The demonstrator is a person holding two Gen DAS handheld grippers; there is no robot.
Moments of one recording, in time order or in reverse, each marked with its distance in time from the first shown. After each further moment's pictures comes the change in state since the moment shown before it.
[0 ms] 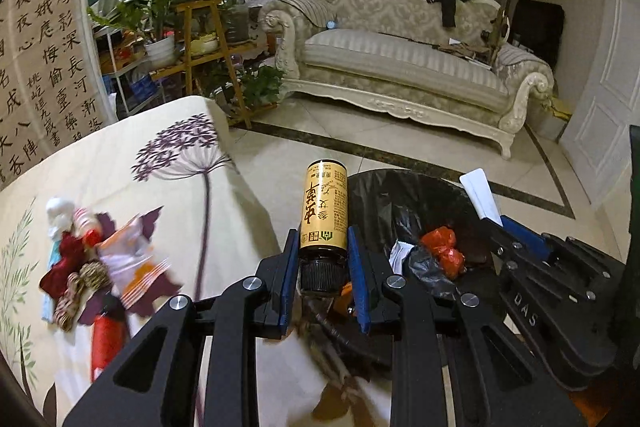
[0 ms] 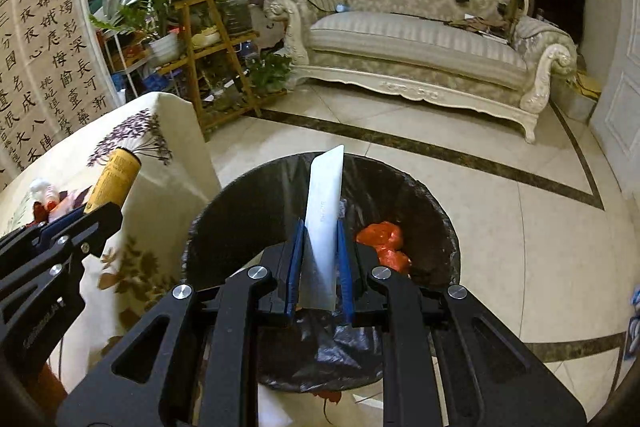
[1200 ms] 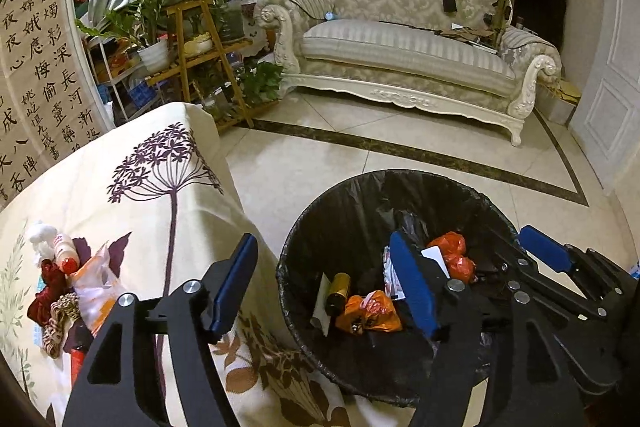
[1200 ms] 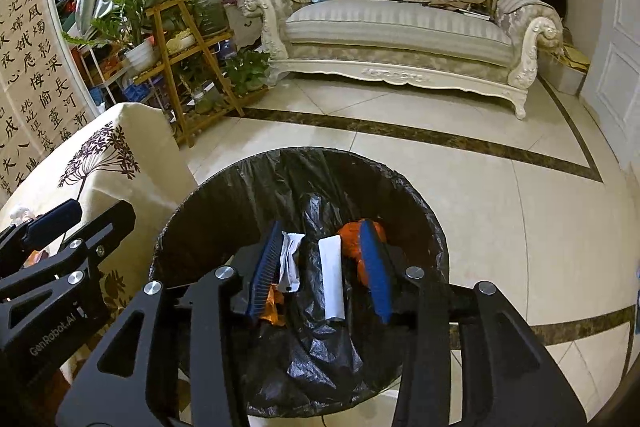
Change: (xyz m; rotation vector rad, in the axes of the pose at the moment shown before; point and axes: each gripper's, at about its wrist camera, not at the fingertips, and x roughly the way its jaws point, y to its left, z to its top) left arm 0.027 -0.022 0.012 0.041 0.026 0.044; right arm 0.020 -0.029 0.003 0.081 0.021 -0.018
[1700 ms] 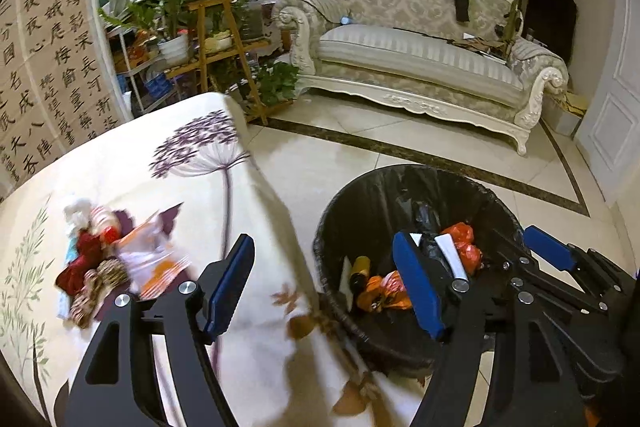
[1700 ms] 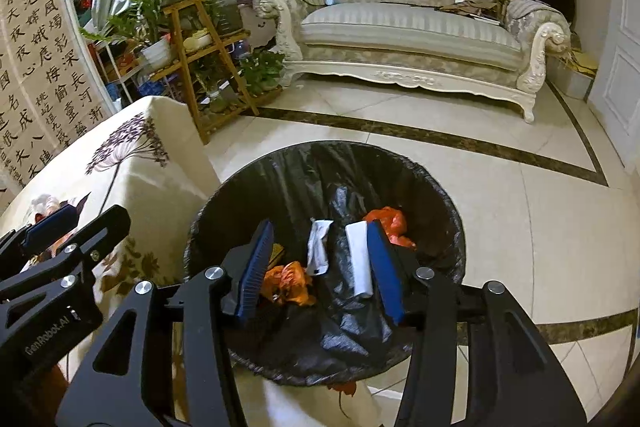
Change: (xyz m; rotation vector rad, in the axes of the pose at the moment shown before) left arm -0.036 0.033 -0.019 -0.055 -0.010 0.023; right arm -0.028 0.027 -0.014 -0.030 -0.003 0.041
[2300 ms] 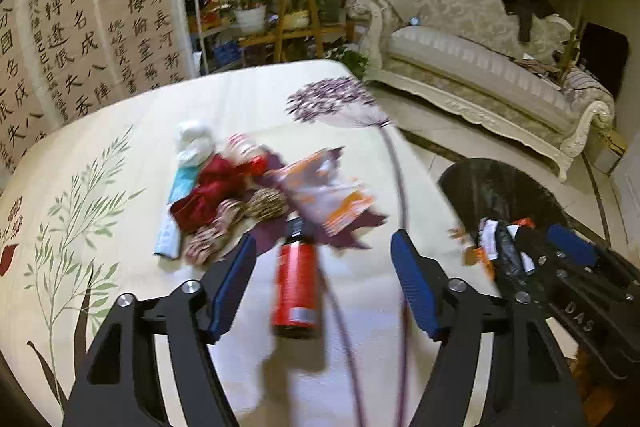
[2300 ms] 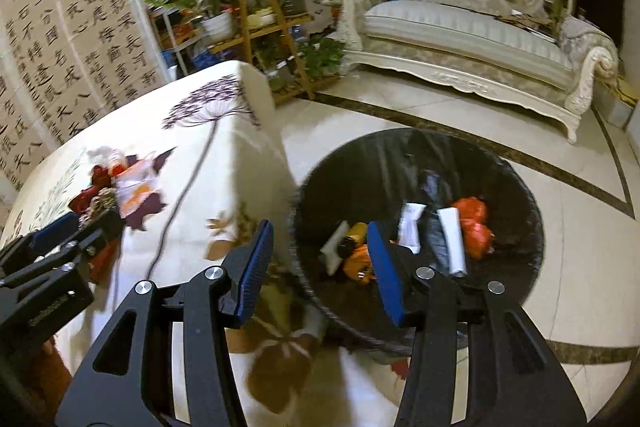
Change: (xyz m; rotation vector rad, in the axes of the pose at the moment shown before) left arm -0.024 0.099 -0.039 -0.165 0.042 0.142; right arm -0.009 0.089 -0.017 -0.136 0.037 0.143
